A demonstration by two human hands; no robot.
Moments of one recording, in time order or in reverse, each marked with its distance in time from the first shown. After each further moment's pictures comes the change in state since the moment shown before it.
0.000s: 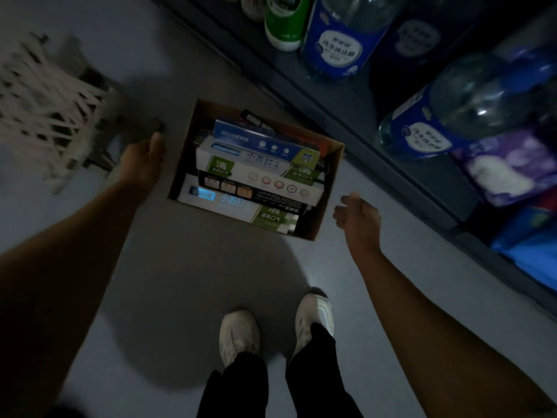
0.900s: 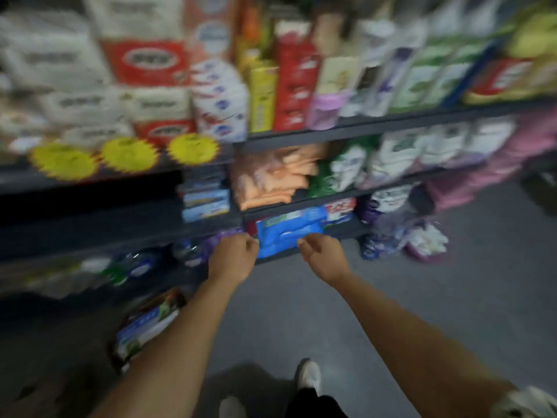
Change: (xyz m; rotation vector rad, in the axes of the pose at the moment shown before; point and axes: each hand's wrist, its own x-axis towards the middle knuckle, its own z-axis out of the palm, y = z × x) left_hand -0.588 0.421 -0.161 0.468 -0.545 1.103; right_hand -0.442 -0.244 -0.441 -0.187 0.437 -0.153
